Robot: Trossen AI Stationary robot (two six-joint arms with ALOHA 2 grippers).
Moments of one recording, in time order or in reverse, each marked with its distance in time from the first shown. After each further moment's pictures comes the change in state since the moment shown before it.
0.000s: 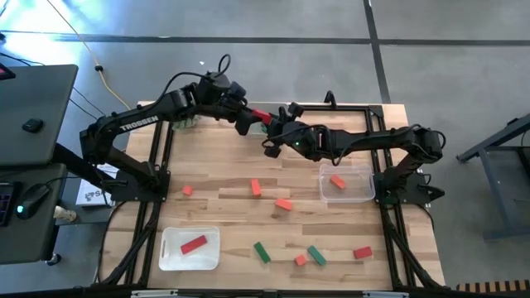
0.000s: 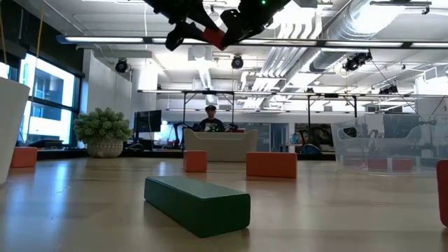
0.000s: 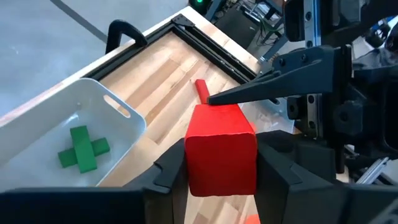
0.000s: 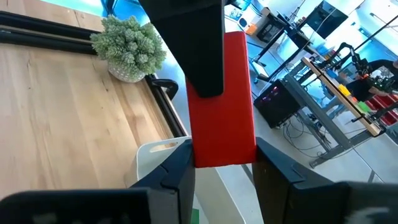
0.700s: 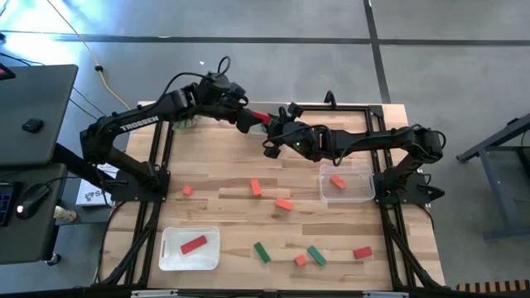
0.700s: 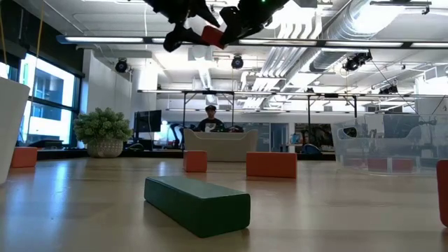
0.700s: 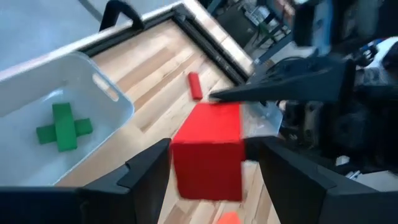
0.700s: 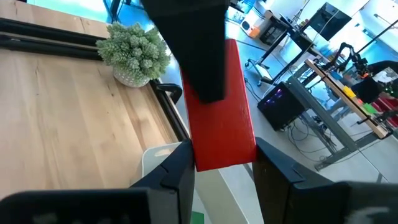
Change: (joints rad) left arm 0.003 0.001 0.000 -0.002 0.032 -0.158; right arm -0.002 -0.002 0.000 0.009 -0.005 0.004
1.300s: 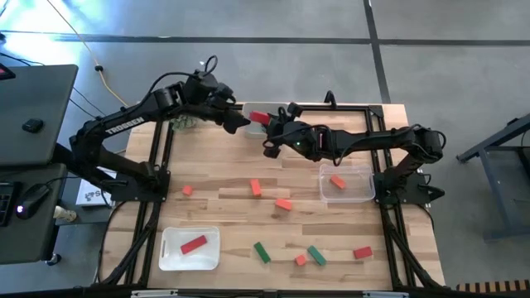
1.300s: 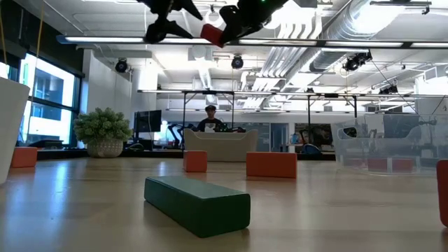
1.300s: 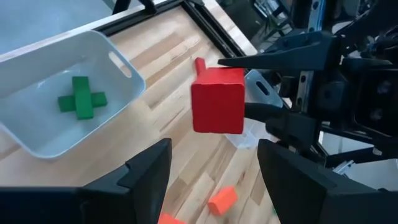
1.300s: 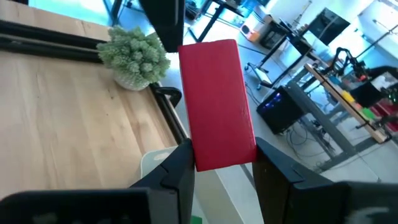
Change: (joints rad) left arm 0.016 -0.100 0.000 -0.162 0.010 -0.021; right arm -0.002 0.000 0.000 0.018 -0.004 -0.015
